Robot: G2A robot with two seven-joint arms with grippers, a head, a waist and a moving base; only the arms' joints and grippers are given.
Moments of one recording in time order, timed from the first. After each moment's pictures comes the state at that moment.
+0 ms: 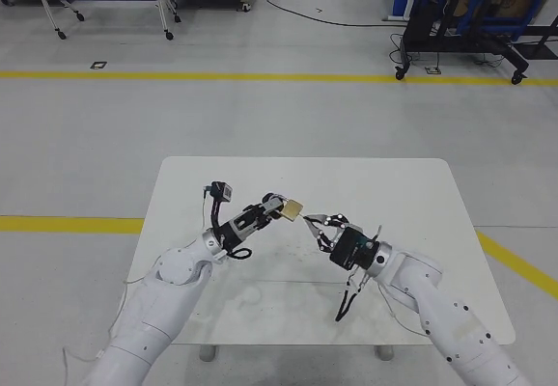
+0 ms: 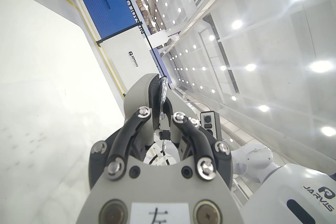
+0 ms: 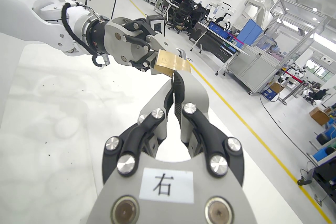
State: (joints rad) left arm 1.12 -1.28 -1.05 -1.20 -0.44 -0.58 -0.69; right arm -1.40 -1.07 1.14 -1.67 -1.62 -0.43 -0.41
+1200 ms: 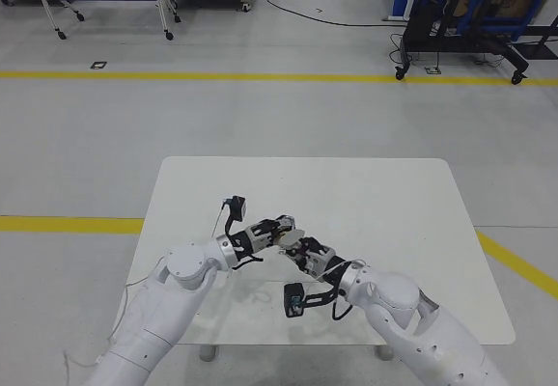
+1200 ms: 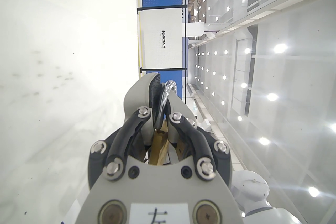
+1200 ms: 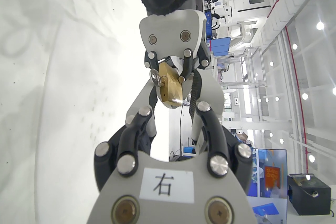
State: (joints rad) left arm 1.16 -1.27 -1.03 -1.32 -0.36 -0.08 -0.71; right arm -1.43 -1.07 0.97 -1.85 -2.49 -0.30 -0.17
